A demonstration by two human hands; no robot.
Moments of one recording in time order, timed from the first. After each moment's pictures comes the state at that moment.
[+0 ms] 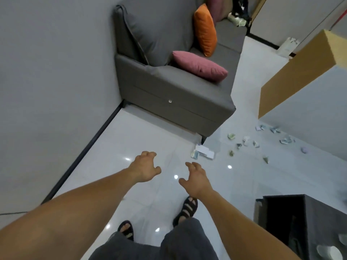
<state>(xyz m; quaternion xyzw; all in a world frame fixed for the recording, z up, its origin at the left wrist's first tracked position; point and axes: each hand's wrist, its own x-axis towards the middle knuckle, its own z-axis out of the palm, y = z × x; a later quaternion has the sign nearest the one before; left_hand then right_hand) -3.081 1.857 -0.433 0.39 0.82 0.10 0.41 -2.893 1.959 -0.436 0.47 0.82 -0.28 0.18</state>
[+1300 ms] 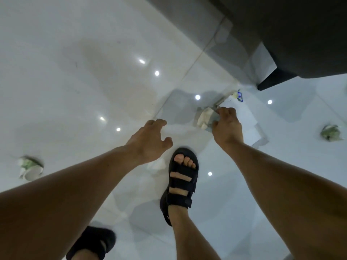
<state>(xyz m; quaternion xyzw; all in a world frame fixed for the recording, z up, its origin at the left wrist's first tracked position) -3.028 2.170 -1.040 0.21 0.81 0.12 0.53 -2.896 2.366 -1.101 0.44 0.82 -0.26 0.24</state>
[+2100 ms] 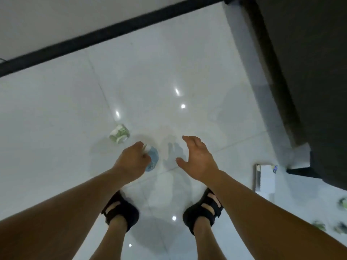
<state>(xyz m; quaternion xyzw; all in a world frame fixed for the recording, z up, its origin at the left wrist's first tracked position) -3.072 1.865 -0.916 -0.09 0.87 0.28 0.41 -3.049 2.083 -0.940 0.04 0.88 -0.28 0.37</state>
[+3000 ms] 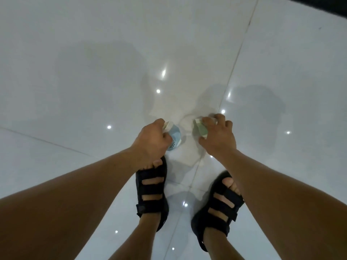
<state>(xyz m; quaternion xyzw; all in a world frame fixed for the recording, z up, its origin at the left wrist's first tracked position) -2.999 1.635 -1.063 -0.35 0.80 0.40 0.27 -3.106 1.812 -1.133 -0.22 0.89 -0.05 0.39</state>
